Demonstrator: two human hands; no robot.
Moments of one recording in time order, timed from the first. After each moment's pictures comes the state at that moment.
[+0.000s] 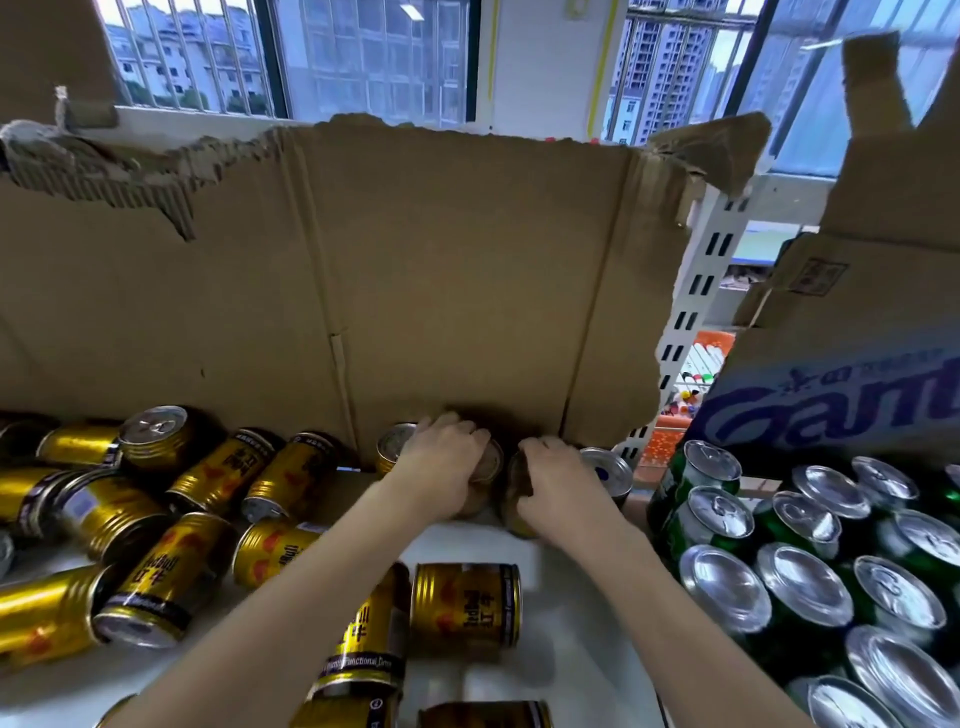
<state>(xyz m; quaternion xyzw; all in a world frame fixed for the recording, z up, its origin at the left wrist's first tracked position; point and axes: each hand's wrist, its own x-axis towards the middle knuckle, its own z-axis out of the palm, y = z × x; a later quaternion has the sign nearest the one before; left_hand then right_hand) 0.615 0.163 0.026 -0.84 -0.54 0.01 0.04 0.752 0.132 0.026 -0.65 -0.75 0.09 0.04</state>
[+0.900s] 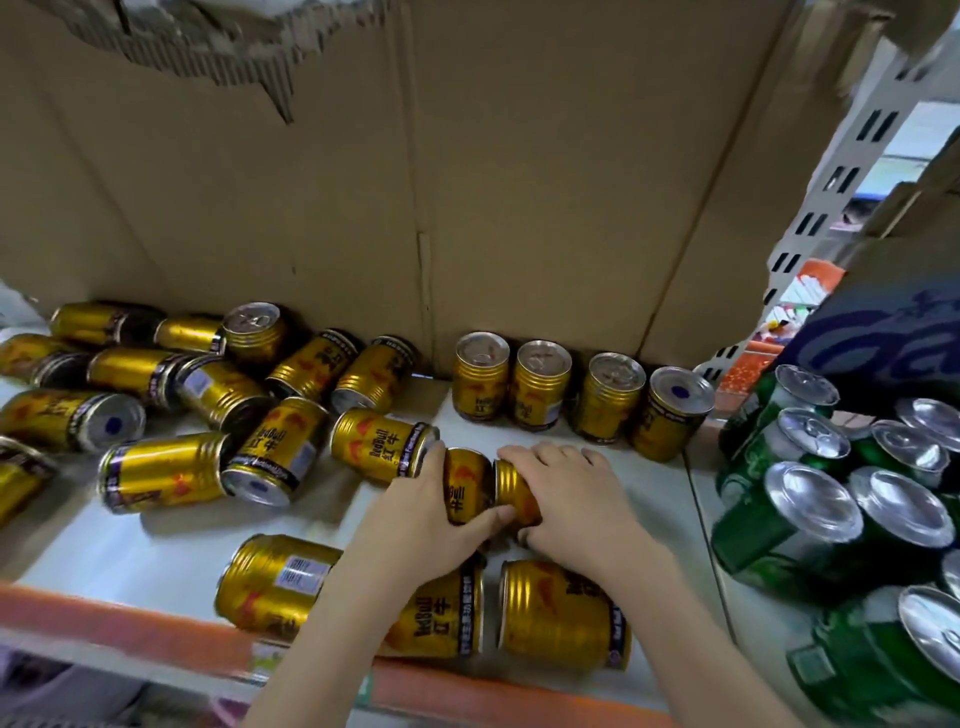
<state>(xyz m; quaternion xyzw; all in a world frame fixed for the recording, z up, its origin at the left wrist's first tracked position) 0.549 0.024 -0.004 -0.66 -0.71 -0.06 -0.23 0.700 0.059 -0.015 -0.55 -0.83 0.07 -0.03</state>
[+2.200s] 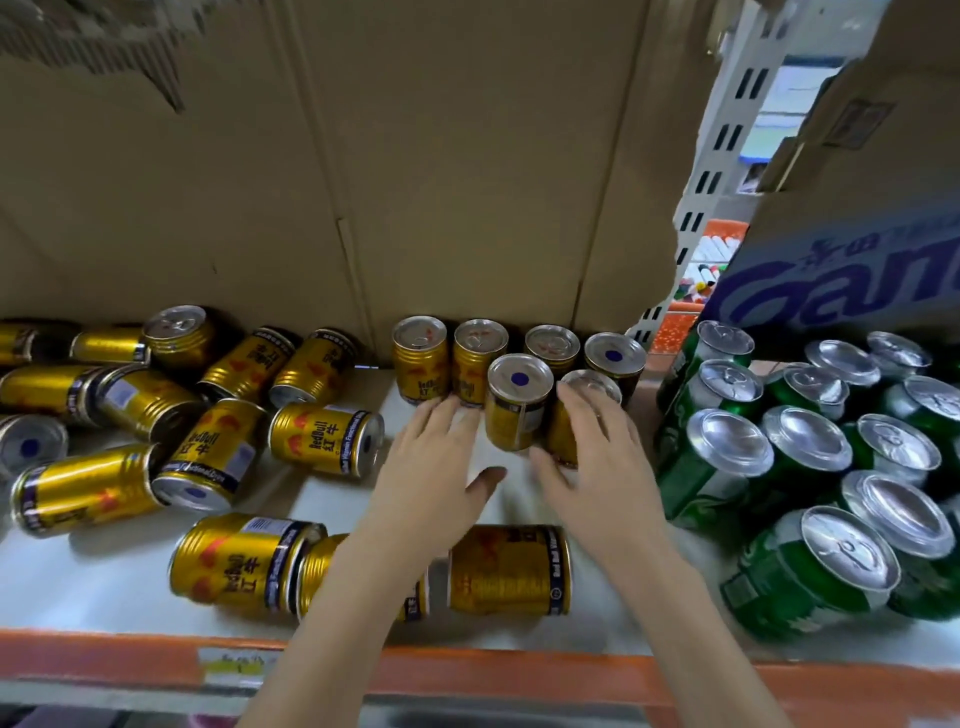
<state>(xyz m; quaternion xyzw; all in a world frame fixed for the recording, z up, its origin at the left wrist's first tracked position) 0.594 0.038 -0.004 -0.79 -0.59 -0.12 -0.10 0.755 0.021 -0.019 -0.64 -0.70 0.06 0.30</state>
